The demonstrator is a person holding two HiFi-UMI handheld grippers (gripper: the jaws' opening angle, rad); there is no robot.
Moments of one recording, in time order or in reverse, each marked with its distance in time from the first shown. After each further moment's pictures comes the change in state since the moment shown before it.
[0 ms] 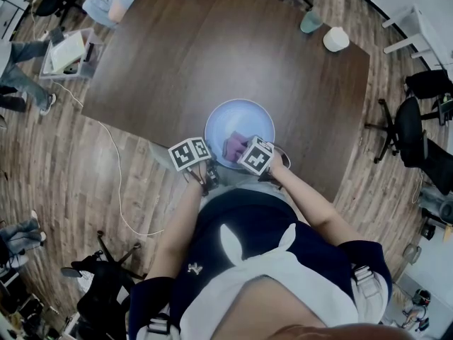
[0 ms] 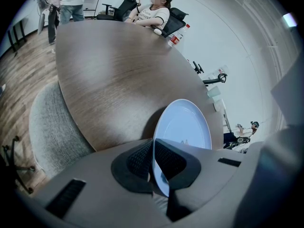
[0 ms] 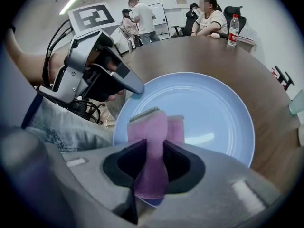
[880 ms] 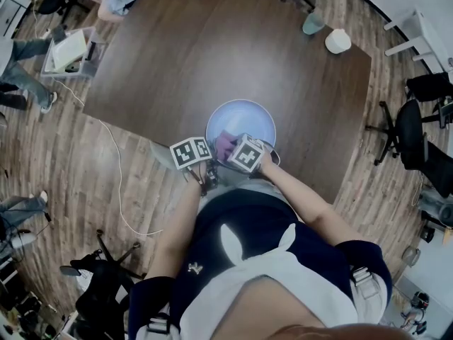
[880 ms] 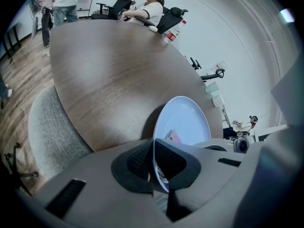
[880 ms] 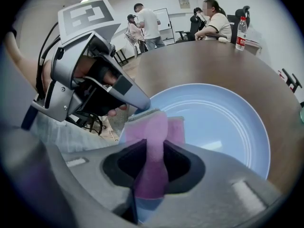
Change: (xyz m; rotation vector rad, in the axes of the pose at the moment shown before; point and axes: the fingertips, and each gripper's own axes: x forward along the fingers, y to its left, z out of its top) left arm 0.002 -0.001 -0.002 0.047 0.033 -0.005; right arm 0.018 0.011 0.036 -0.028 -0.059 0.051
